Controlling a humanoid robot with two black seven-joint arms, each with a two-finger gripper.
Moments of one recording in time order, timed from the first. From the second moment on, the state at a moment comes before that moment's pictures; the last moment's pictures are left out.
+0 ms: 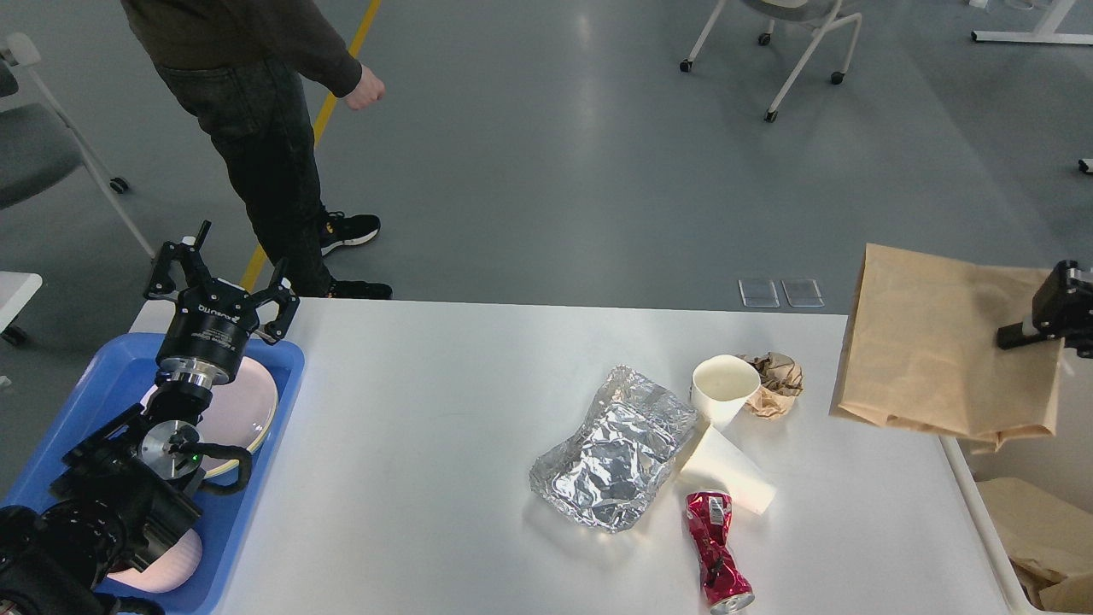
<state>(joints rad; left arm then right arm) -0.73 0.17 -0.73 -0.12 -0.20 -0.79 -0.46 1.95 -1.09 -0.91 1.08 -0.67 0.96 0.27</state>
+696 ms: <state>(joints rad) -0.73 0.17 -0.73 -0.12 -0.20 -0.79 -0.46 2.09 -1.09 -0.82 1.01 -0.66 0.96 0.27</state>
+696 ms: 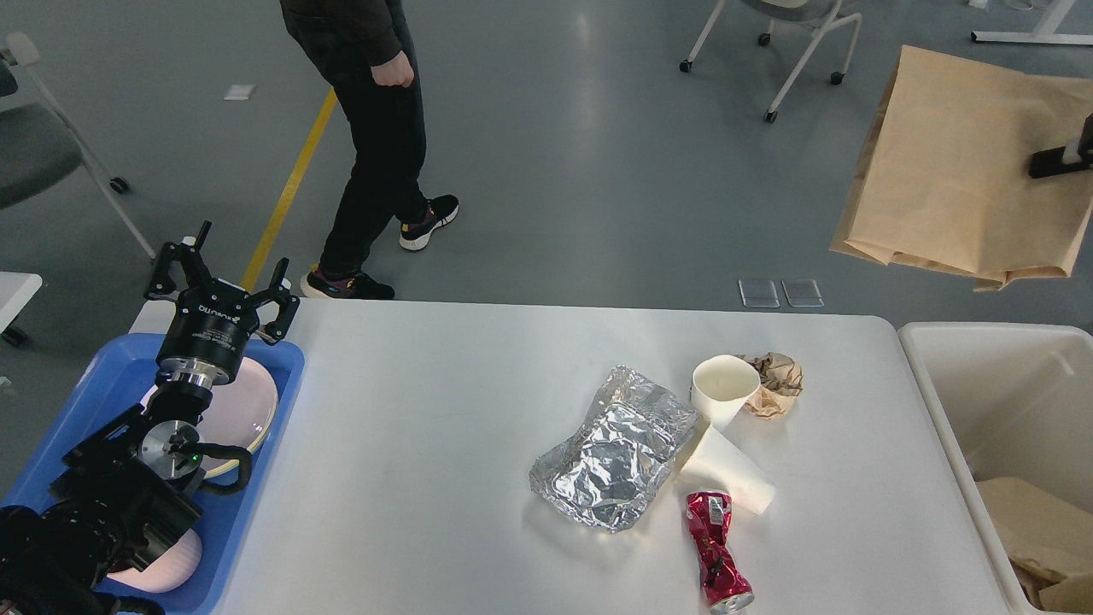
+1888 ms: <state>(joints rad) -0.73 0.17 -0.73 -0.12 -0.20 -0.79 -0.46 1.61 -0.98 -0.93 0.53 -0.64 0.72 0.08</state>
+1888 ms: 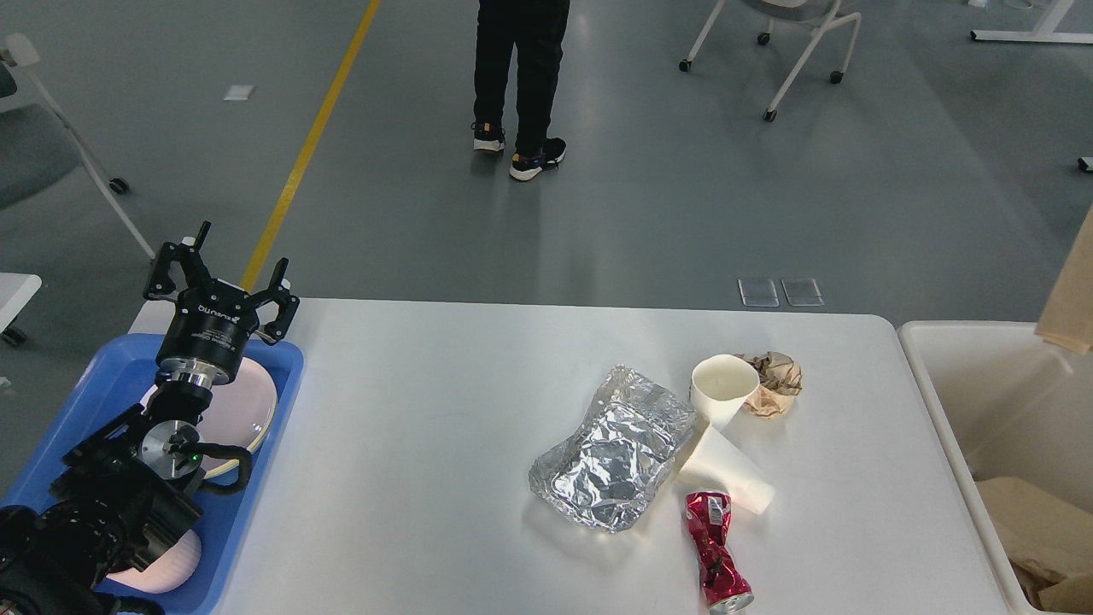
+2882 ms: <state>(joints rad) -0.73 0.17 -0.73 -0.12 -0.20 -0.79 -0.46 0.87 -0.68 -0.92 0.23 -0.48 0.27 0.08</state>
